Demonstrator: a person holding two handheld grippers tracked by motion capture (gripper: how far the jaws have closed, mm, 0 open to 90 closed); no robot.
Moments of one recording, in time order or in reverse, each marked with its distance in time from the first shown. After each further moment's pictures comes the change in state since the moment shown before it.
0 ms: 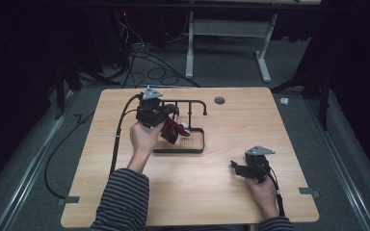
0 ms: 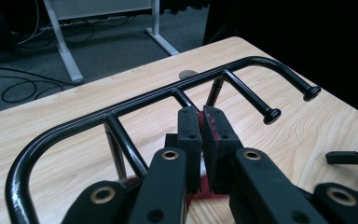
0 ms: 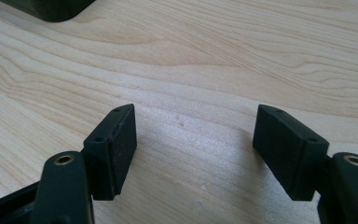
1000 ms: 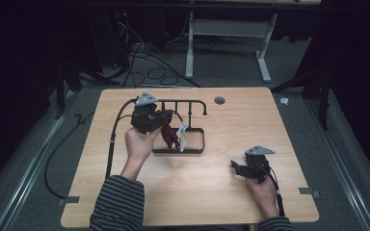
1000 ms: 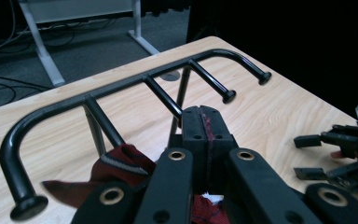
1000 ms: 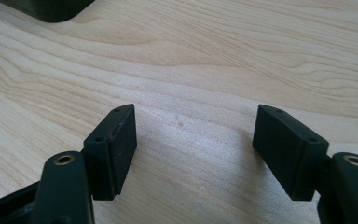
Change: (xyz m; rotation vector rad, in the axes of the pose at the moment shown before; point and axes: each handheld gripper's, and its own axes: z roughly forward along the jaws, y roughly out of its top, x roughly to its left) left arm -0.007 -0.005 -0.021 -0.013 -0.071 0.016; right arm 0.000 0.000 0.000 0.000 -0.001 0.005
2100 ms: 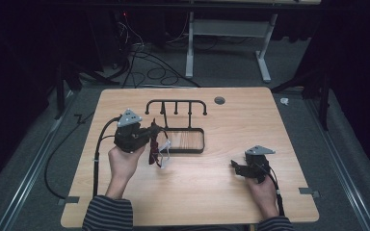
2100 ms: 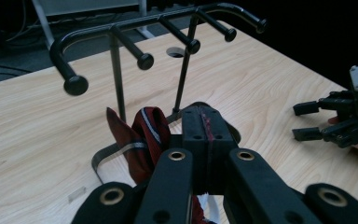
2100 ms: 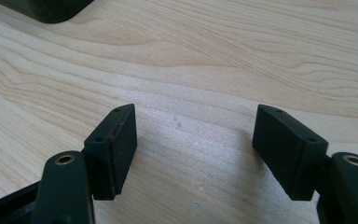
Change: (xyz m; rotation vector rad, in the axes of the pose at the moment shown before) left arm 0.000 -0.044 -0.044 0.009 0.013 0.007; right arm 0.000 0.000 0.000 -0.002 -0.003 0.002
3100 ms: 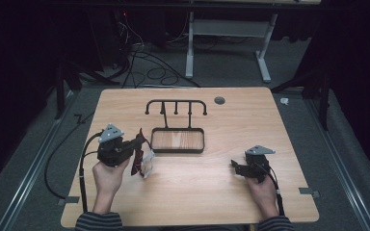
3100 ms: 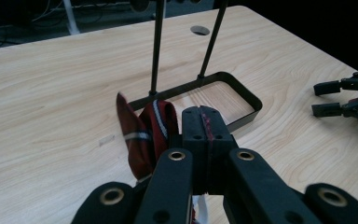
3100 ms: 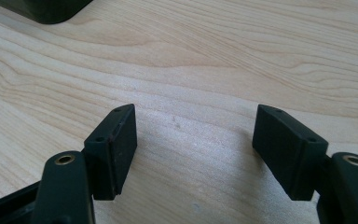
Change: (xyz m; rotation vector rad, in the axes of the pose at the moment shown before) left arm 0.015 -0.045 -0.031 0.016 0.061 -0.064; right arm 0.000 0.000 0.000 0.000 -0.002 0.004
